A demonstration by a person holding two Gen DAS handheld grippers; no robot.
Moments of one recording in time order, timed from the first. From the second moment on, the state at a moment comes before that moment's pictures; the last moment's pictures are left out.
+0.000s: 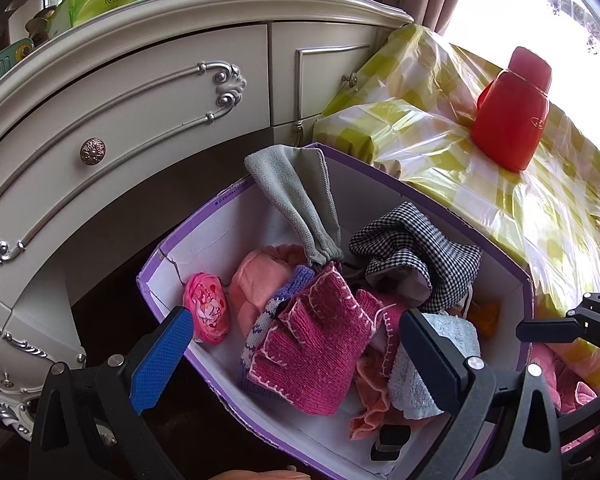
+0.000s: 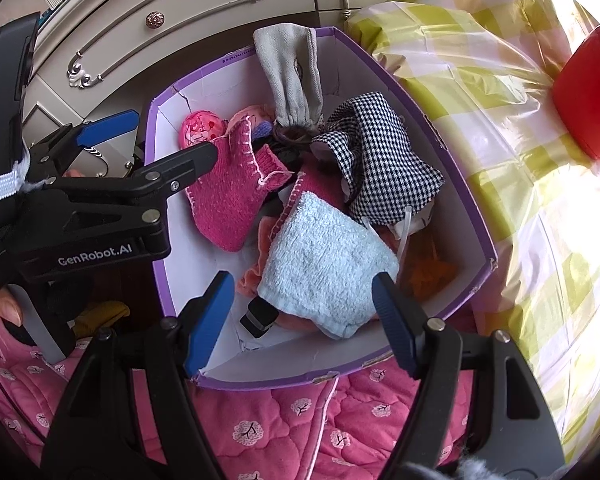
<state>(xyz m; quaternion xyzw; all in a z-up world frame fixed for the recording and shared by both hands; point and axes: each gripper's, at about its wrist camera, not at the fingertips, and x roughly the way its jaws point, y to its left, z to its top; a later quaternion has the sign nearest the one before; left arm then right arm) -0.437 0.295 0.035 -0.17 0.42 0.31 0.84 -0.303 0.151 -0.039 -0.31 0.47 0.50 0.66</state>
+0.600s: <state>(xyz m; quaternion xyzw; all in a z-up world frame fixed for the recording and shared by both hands) -0.438 0.294 0.034 -0.18 0.42 0.31 0.83 -0.304 0.150 -0.042 -0.31 0.47 0.50 0.66</state>
